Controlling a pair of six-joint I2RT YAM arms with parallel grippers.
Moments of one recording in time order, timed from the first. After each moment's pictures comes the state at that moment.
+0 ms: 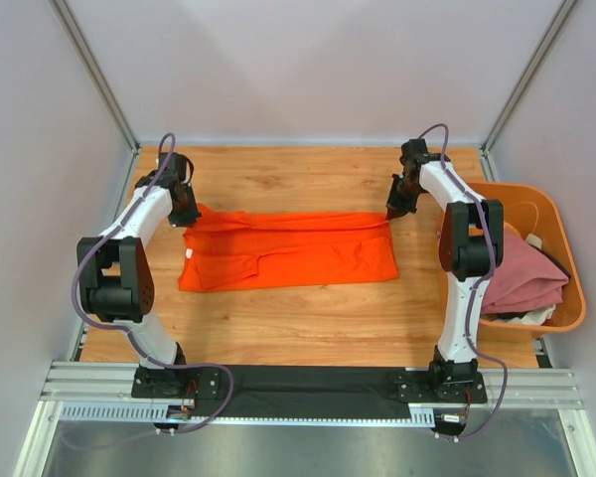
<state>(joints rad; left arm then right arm) -0.01 1.73 1.32 -0.68 -0.12 -0.28 0.08 2.17 1.78 -0.86 -0.12 0.40</state>
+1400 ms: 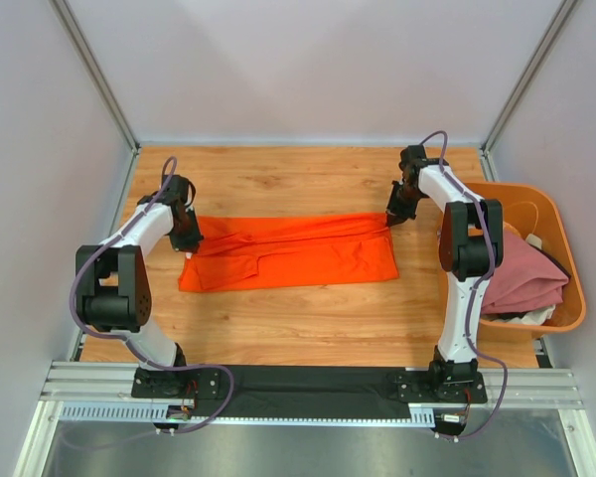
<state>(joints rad) -0.01 1.65 1.12 -0.68 -0.06 -0.32 0.08 2.17 1.72 -0.86 -0.13 0.43</state>
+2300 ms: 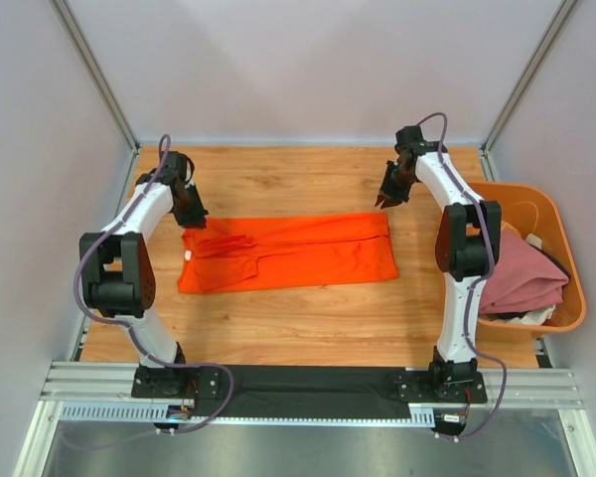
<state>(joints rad) -0.01 1.74 1.36 -0.72 0.05 -0.39 0.11 2.18 1.92 -0.93 -0.16 0.49</state>
